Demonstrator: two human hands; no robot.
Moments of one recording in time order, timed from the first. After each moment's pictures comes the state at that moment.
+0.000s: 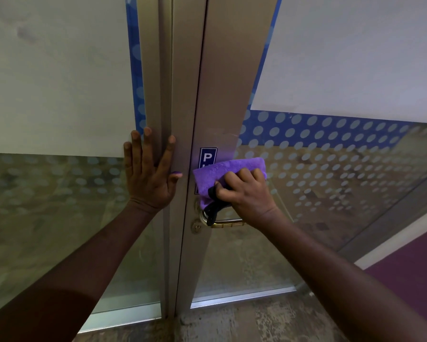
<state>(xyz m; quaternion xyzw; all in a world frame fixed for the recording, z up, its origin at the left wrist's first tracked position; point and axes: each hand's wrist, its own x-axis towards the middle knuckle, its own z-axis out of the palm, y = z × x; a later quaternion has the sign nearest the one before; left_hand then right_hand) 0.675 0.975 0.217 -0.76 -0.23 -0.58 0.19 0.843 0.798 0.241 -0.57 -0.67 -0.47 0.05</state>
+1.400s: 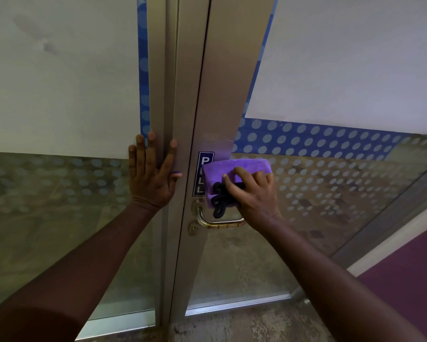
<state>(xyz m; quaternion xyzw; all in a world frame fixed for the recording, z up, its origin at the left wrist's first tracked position) 0.675 0.977 0.215 -0.76 -0.23 -0.57 0.21 0.842 0.775 0.250 -0.61 -0.62 -0.48 0.12</state>
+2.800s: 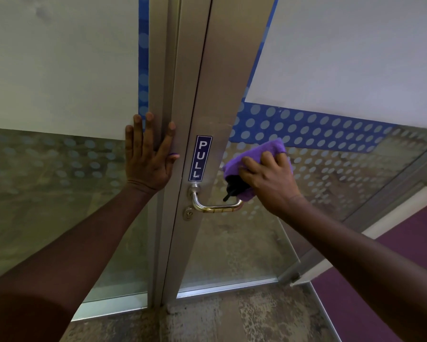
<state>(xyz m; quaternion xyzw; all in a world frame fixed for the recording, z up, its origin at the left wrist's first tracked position) 0.677 0.980 0.214 -0.75 -0.22 -0.59 0.21 0.841 0.735 0.293 -0.68 -0.60 -0.40 -0.15</state>
